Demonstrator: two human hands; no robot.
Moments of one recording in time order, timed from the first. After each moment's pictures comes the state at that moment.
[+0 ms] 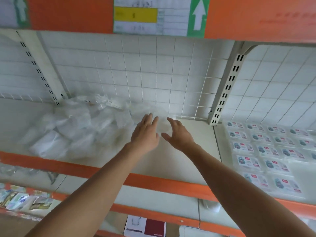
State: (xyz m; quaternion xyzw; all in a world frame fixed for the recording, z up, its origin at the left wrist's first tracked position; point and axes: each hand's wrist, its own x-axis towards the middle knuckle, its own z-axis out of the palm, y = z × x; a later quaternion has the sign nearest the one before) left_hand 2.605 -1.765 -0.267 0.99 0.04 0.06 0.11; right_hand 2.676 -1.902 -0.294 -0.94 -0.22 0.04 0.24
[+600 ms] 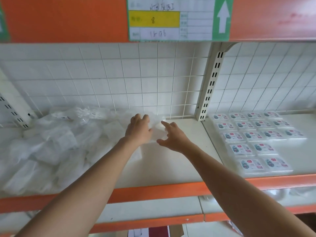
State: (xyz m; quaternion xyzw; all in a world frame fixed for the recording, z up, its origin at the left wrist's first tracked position) left_hand 2.660 -1.731 -0.263 0.99 0.00 0.05 0.16; right_hand 2.673 -1.892 -0.297 -0.94 -0.16 0.03 0.29
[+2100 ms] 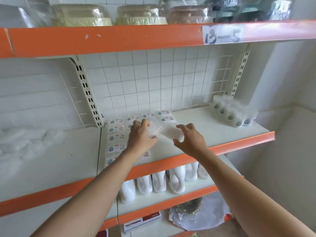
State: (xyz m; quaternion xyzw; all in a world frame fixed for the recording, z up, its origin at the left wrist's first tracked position) left_hand 2.608 -2.182 -0.246 0.95 -0.08 0.11 0.27; right_hand 2.588 -2.376 -0.264 -0.97 -0.01 -0.12 0.21
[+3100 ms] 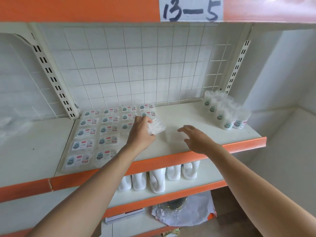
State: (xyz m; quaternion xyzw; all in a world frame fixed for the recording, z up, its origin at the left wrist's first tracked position) left_hand 2.645 -2.281 -0.277 0.93 -0.09 0.08 0.34; right_hand 2.649 -2.516 -0.305 -0.98 -0.11 0.04 0.16
